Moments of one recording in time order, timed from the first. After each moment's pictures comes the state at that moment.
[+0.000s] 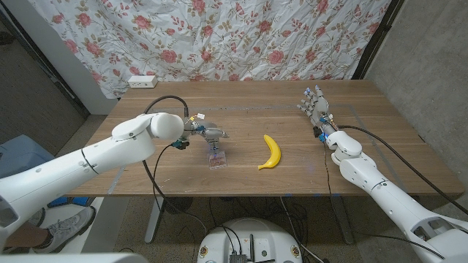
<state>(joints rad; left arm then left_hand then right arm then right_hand) 0.68 1.05 0.71 -2.17 0.28 0.52 -0.53 -0.02 0.06 0.66 0.19 0.19 1.06 0.13 0.20 0.20 1.18 -0.04 0.23 0.20 0.77 -0.07 0.20 0.19 0.39 0.09 0.21 0.18 -0.84 -0.51 -0.37 -1.30 0.65 0.29 0.03 -0.02 0.06 0.18 0.18 0.41 -0.06 -0.20 0.21 0.25 0.00 -0.21 0.20 0.22 -0.03 -0.03 0.24 0.44 0.20 0.06 0.24 0.20</state>
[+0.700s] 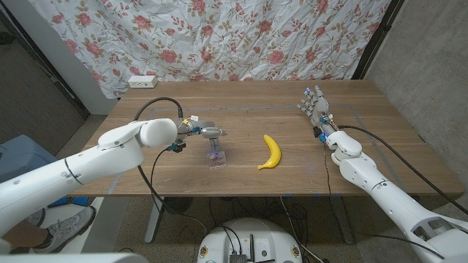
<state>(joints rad) 0.84 1.13 0.58 -2.23 0.23 0.42 -0.35 0.00 0.06 0.70 0.18 0.19 1.01 0.12 0.19 0.20 1.11 -0.04 0.20 0.20 0.69 -0.05 0.18 0.18 0.30 0.10 0.19 0.18 -0.84 -0.51 -0.37 -1.30 0.65 0.29 0.03 -0.02 0.06 0.18 0.18 0.41 -0.06 -0.20 0.21 0.25 0.00 -0.21 0.20 0.22 -0.03 -0.03 0.24 0.44 0.20 0.06 0.24 0.20</state>
